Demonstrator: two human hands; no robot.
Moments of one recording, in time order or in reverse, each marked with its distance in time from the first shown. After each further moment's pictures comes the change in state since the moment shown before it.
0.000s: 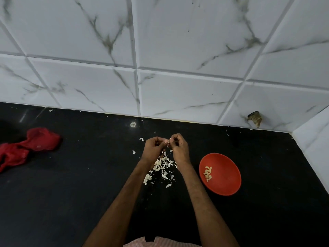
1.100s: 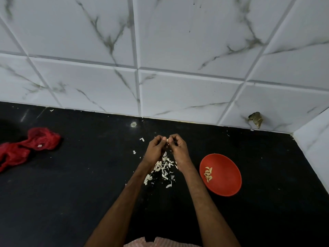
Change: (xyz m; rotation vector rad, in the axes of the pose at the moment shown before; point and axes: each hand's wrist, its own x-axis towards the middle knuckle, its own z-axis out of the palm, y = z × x) left_hand -0.013 0.011 0.005 0.058 -0.047 0.054; right_hand -0.004 -0.006 -0.002 0.177 -0.148 0.043
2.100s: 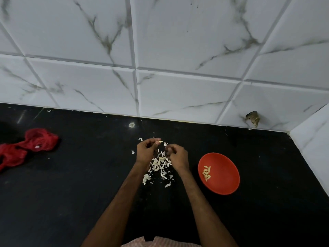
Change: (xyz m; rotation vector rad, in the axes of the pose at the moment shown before) left_hand 0.008 -0.024 -0.018 -0.090 0.235 -0.036; right_hand 0.004 0.039 -0.008 -0.476 0.117 0.029
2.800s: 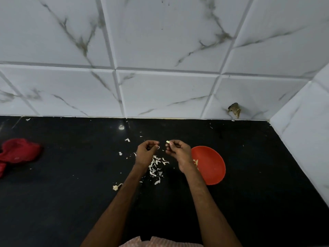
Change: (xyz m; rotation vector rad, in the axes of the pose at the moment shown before) left_hand 0.005 -0.031 0.028 0.219 -0.128 0.114; right_hand -0.012 0.006 -0.054 0.709 0.045 0.211
